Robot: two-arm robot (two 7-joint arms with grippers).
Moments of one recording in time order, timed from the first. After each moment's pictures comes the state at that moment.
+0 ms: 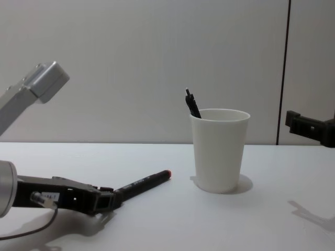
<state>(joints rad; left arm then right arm) -0.30 0.55 0.44 -1.57 -0.52 0.42 -0.40 -0.01 0.34 -0.23 -1.77 0.29 0.03 0.07</state>
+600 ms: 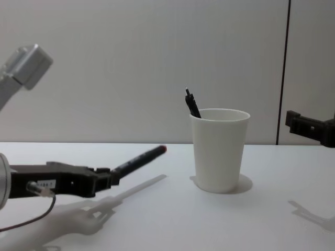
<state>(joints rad) -0.23 0.54 0.39 -1.62 -0.52 0.30 -0.35 -0.01 0.34 -0.23 -1.77 0.29 0.03 0.07</state>
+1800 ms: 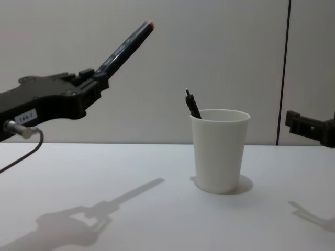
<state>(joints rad) -0.08 0.48 0.27 -1.73 -0.44 -0.19 -0.32 -0.01 0.34 -0.23 -1.77 0.29 0.03 0.07</state>
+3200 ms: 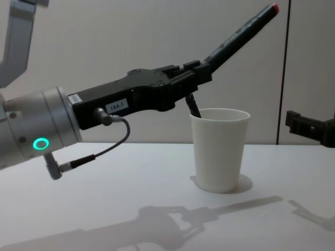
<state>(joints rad) -0.41 0.38 0.47 -1.43 -0.63 -0.20 -0.81 -0.01 0.34 -0.23 -1.77 0.29 0.03 0.07</state>
